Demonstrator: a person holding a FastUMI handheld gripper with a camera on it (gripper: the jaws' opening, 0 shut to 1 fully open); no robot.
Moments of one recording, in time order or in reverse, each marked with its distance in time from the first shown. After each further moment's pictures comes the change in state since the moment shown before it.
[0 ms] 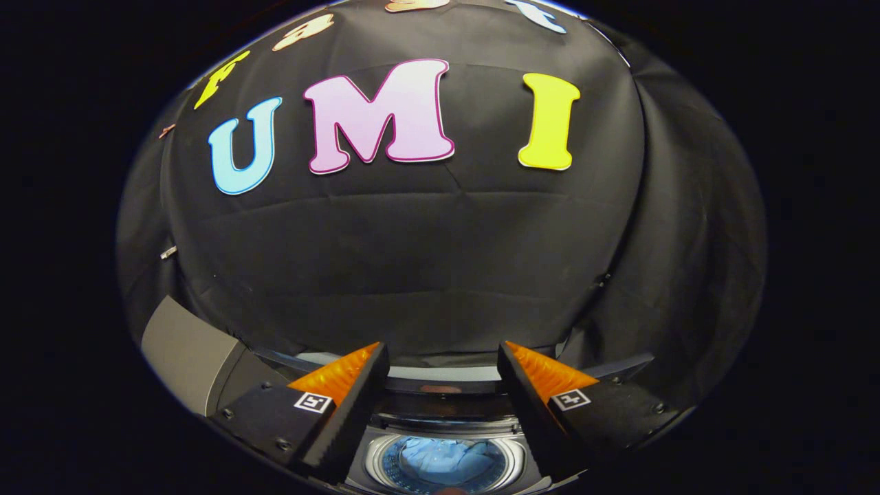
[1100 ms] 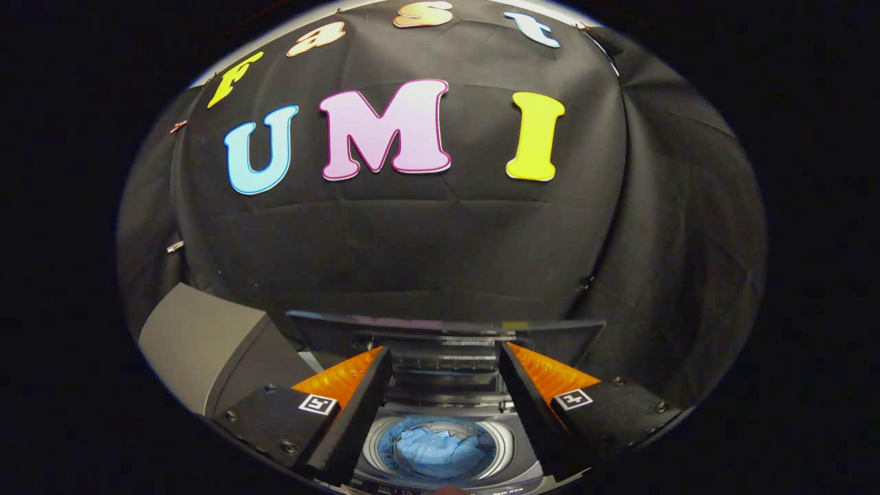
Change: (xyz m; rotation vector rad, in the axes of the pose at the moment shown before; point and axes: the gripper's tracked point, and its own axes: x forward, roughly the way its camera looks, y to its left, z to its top) arm -0.061 -0.006 -0.003 -0.043 -0.049 -0.012
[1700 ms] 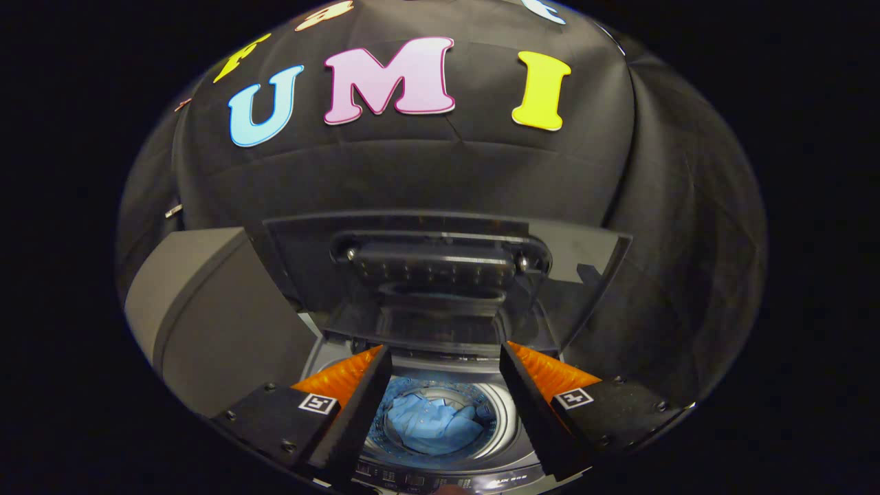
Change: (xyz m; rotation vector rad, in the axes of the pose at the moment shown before) arm 0.000 -0.006 -0.098 -0.019 0.155 0.009
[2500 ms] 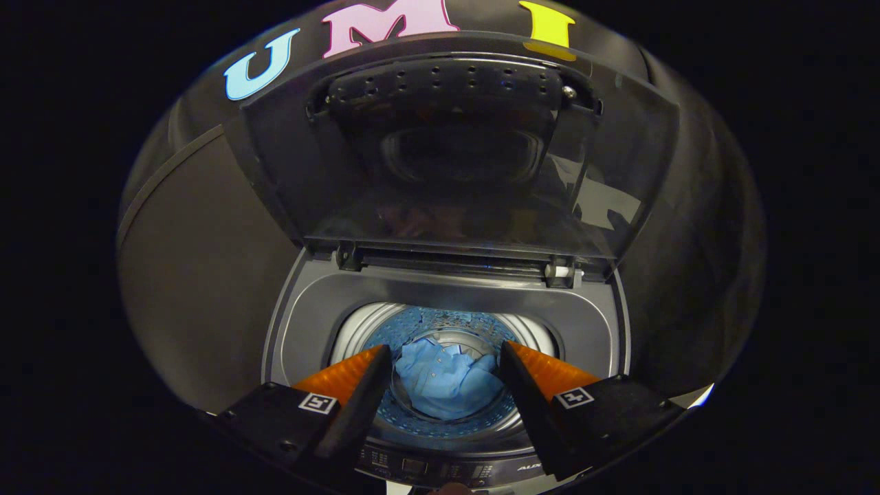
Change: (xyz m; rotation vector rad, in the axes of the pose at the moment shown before) arm 0.039 0.001 -0.142 0.015 0.266 0.039
